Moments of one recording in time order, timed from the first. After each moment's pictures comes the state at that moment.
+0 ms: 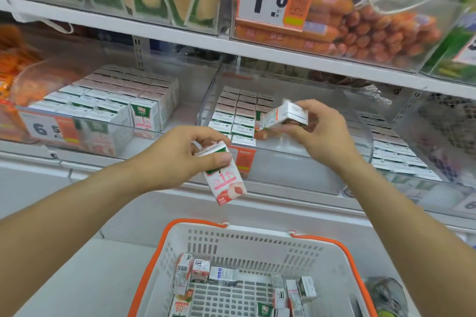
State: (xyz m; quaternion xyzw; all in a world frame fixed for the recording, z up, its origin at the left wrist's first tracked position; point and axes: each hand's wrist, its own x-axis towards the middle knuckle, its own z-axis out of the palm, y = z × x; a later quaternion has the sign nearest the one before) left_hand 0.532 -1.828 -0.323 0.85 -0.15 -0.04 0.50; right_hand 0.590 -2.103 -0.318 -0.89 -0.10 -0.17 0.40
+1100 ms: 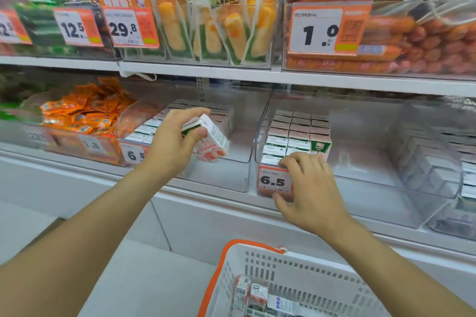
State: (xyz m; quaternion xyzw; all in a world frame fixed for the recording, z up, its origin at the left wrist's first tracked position) left_hand 0.563 -1.733 -0.317 0.89 -0.05 0.28 0.37; right_hand 0.570 -2.012 -0.388 -0.94 -0.23 -0.21 0.12
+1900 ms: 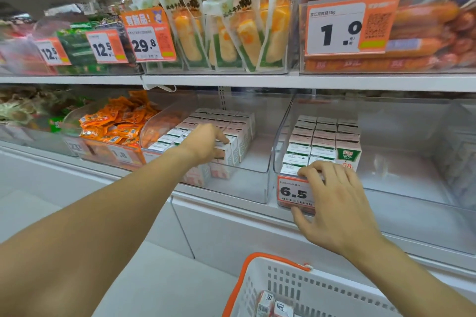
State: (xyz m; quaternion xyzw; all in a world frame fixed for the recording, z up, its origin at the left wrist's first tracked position) left_hand 0.640 -1.715 -0.323 0.99 0.03 0.06 0.13; right_hand 0.571 -2.011 -0.389 -0.94 -0.24 -0.24 0.11
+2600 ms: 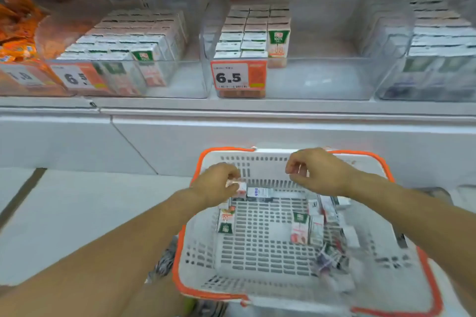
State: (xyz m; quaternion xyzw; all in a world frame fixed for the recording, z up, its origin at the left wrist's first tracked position) left_hand 0.470 -1.846 -0.535 0.94 -0.12 -0.19 0.24; right_hand 0.477 -2.120 -0.493 -0.93 -0.23 0.15 0.24
